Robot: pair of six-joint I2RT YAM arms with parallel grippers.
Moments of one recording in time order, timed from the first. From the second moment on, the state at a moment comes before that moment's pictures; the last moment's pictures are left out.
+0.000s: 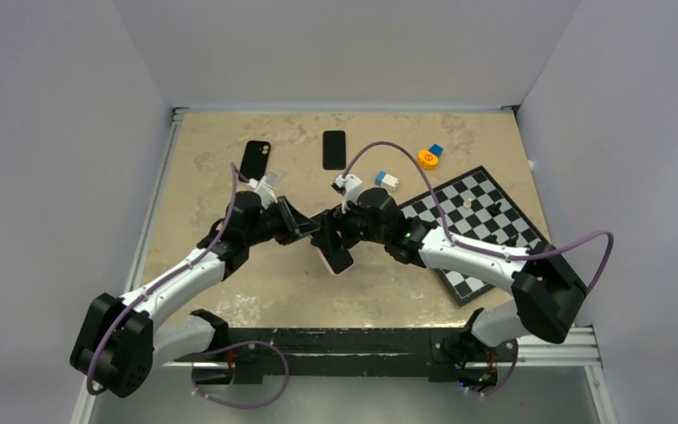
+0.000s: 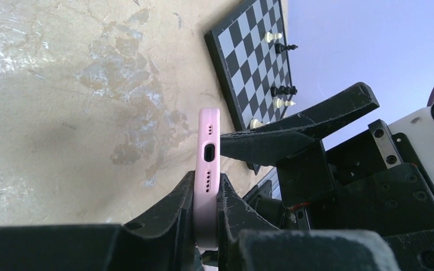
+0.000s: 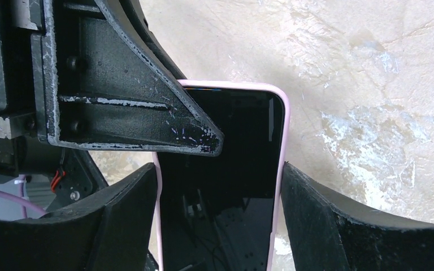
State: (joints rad) left arm -0.47 1.11 0.55 0.12 0.39 -1.02; right arm 0.89 1.43 0.88 0.08 -0.14 0.40
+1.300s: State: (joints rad) left arm -0.48 1.18 0.63 0.60 1.08 -1.00; right arm 0.72 1.04 0.63 0.26 -0.84 0.60
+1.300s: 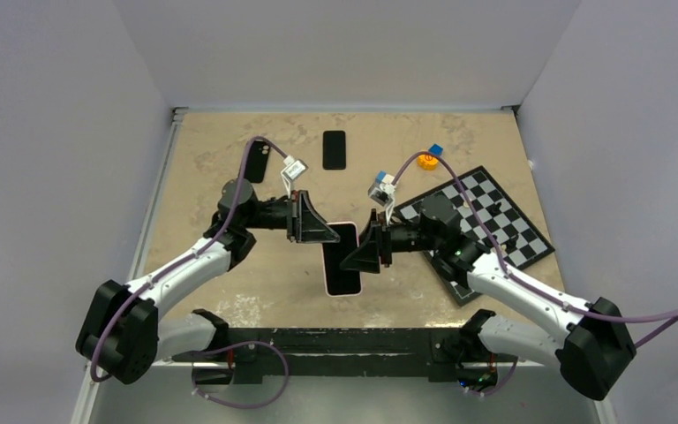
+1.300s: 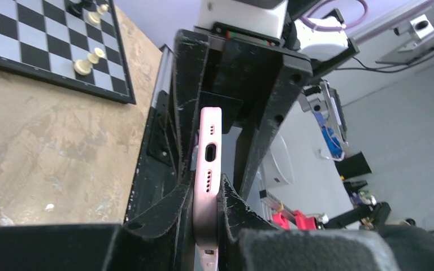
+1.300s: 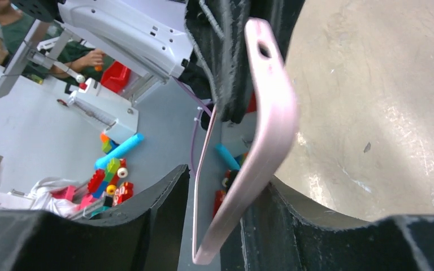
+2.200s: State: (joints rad) left arm -0.53 0.87 0.42 0.38 0.71 -0.98; right arm 0.46 0.98 0.66 0.30 -0.78 0.85
